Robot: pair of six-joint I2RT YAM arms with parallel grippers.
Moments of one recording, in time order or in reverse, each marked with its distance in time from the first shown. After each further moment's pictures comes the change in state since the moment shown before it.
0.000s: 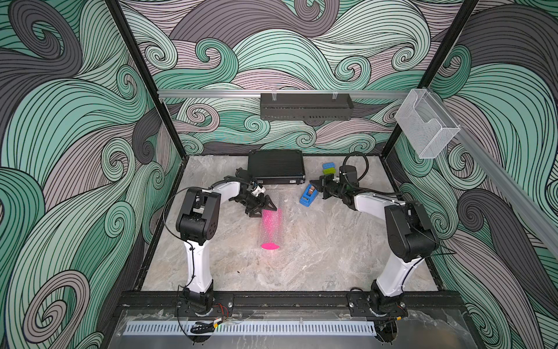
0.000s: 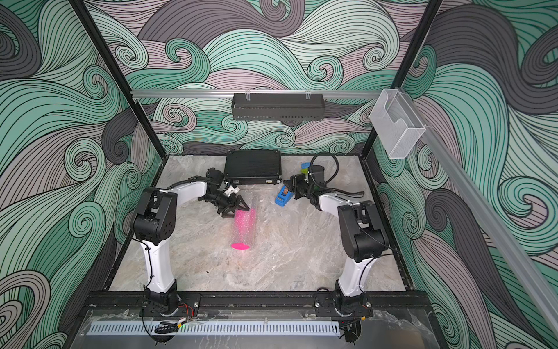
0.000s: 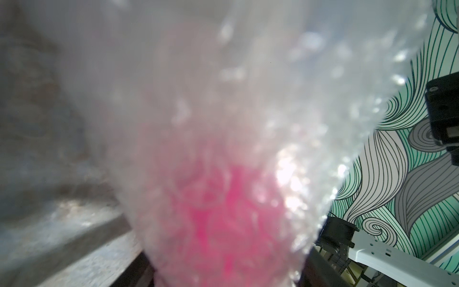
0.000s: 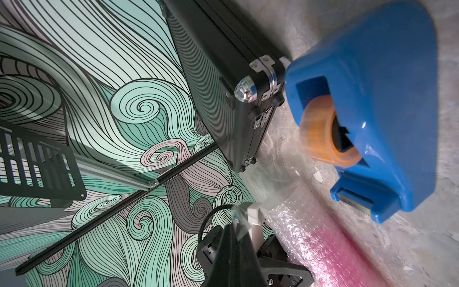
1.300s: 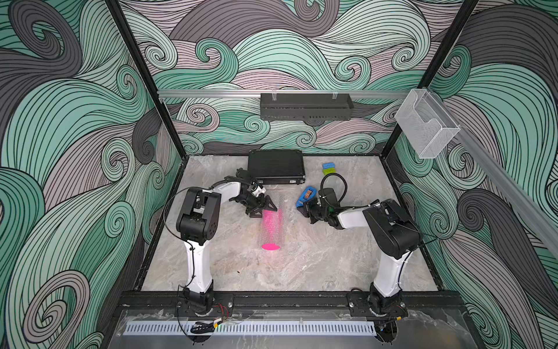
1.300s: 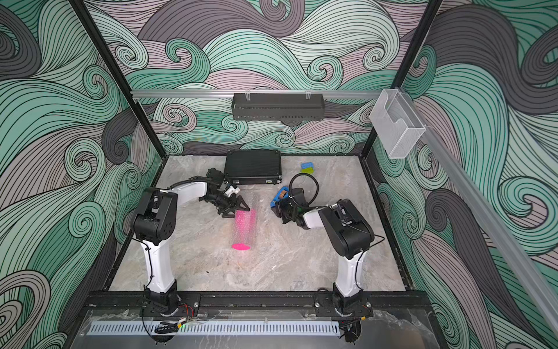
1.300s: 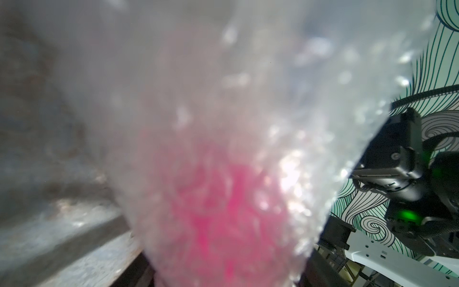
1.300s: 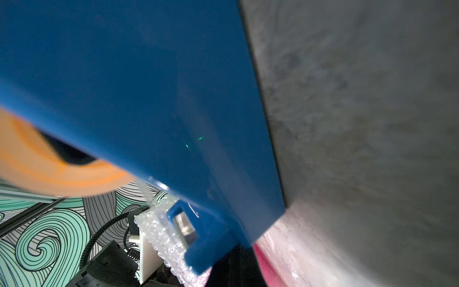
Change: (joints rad) left arm -0.004 0.000 0.000 -0.002 0.006 -0.004; right arm 0.214 0.090 -0.214 0.133 0.163 -0.040
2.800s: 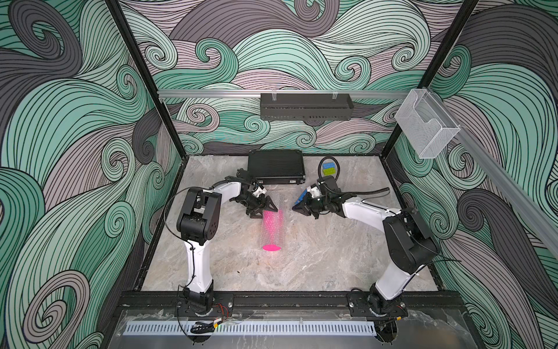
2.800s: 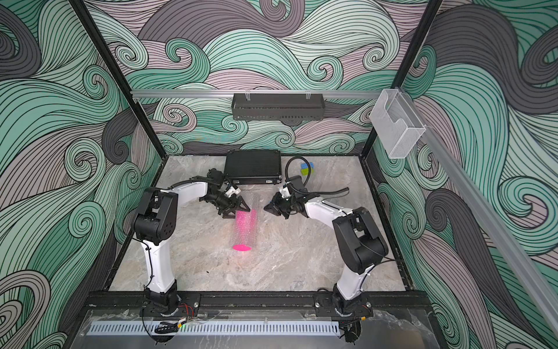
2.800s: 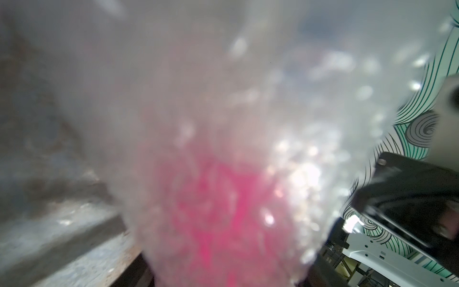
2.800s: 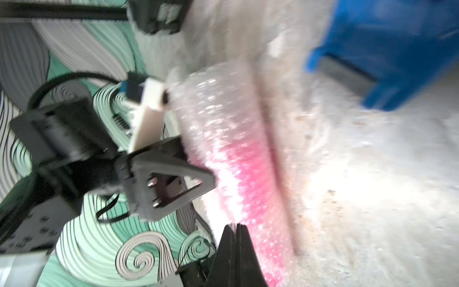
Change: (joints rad) left arm -0.005 0.002 0.002 -0.017 0.011 0.005; right arm 0.020 -0.170 0.258 -0.594 -0.291 -0.661
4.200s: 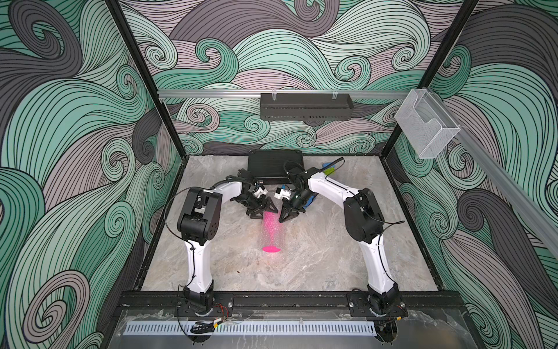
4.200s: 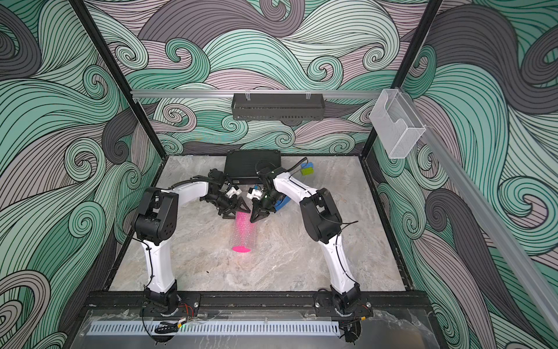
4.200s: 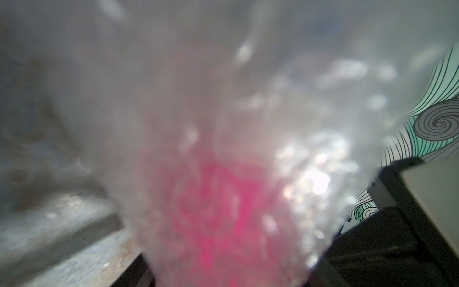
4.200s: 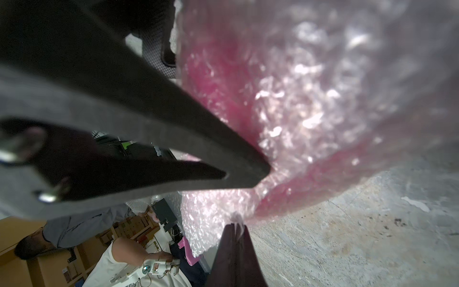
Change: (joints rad) left arm -0.009 0.000 0.014 -0.038 -0.008 0.027; right arm 0.118 0.522 0.765 -0.988 -0.102 -0.880
